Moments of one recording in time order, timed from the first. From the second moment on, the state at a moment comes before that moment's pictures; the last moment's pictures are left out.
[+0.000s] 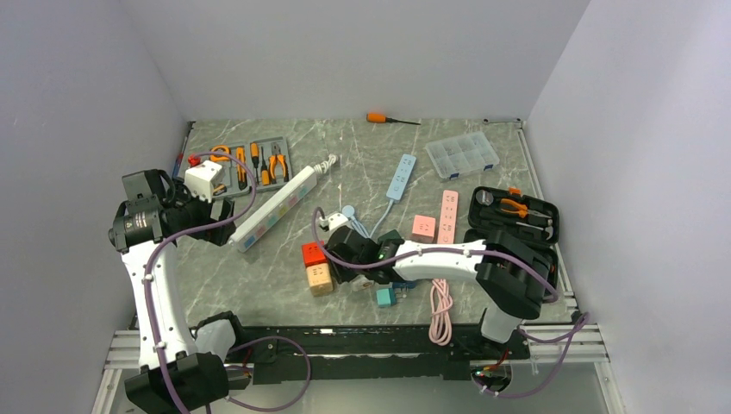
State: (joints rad) left arm 0.38 0.97 1.14 -1.06 0.51 0.62; right arm 1.14 1.66 0.98 -0.13 0.15 0.47
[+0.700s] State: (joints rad) left arm 0.38 0.96 1.14 -1.06 0.51 0.63; right arm 1.27 1.93 1.37 -0.21 0.17 0.38
